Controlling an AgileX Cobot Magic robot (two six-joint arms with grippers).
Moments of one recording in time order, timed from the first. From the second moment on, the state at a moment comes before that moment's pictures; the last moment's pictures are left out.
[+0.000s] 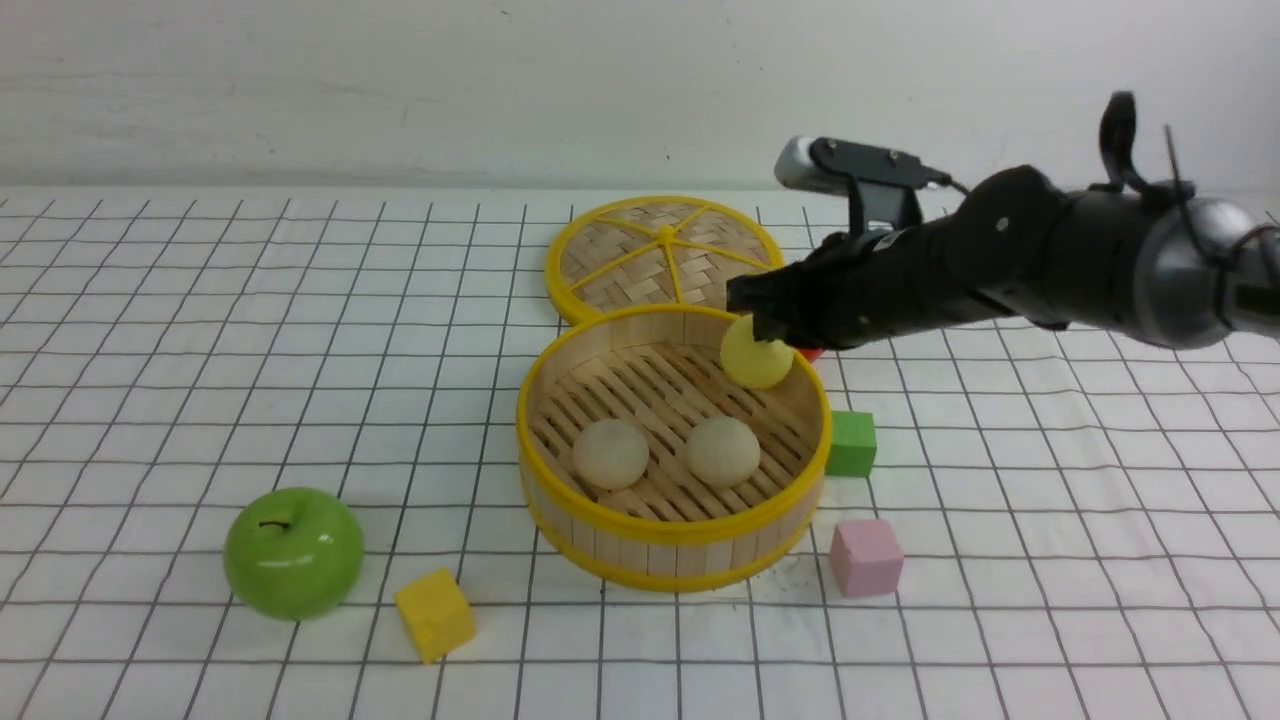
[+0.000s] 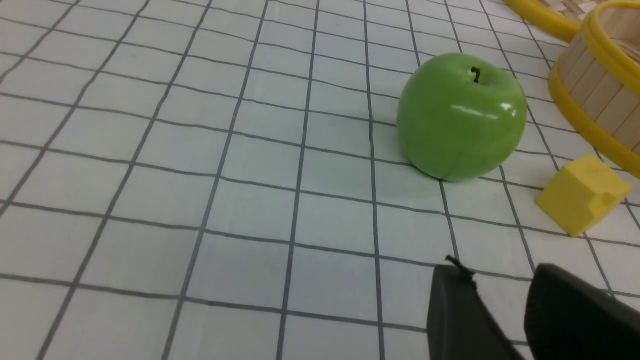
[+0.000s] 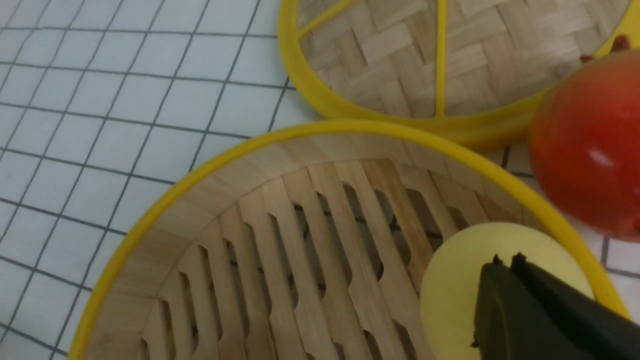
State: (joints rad) right arm 0.34 2.02 -1.47 0.70 0.30 -0.34; left arm -0.08 -0.01 0.03 0.06 0.39 -0.29
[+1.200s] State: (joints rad) right arm 0.32 1.52 -1.47 0.35 0.69 -0.24; left arm -0.08 -0.01 0.03 0.06 0.39 -0.29
